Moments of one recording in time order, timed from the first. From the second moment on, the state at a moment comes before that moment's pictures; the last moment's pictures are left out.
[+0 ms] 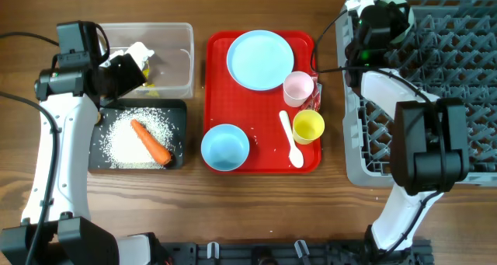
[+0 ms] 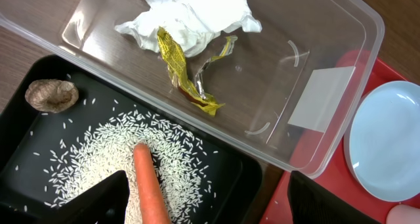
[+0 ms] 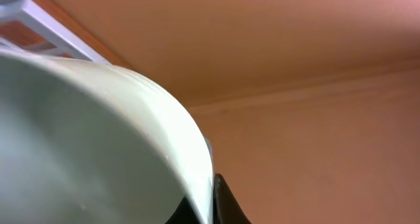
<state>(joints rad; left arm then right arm) 0.13 1.52 1.34 -0.90 0.04 -0.41 0.08 2.03 1.22 0.64 0.84 -1.20</state>
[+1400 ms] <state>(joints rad) 0.13 1.52 1.33 -0.88 0.05 -0.41 0.74 1.99 1.22 0.79 1.08 -0.79</state>
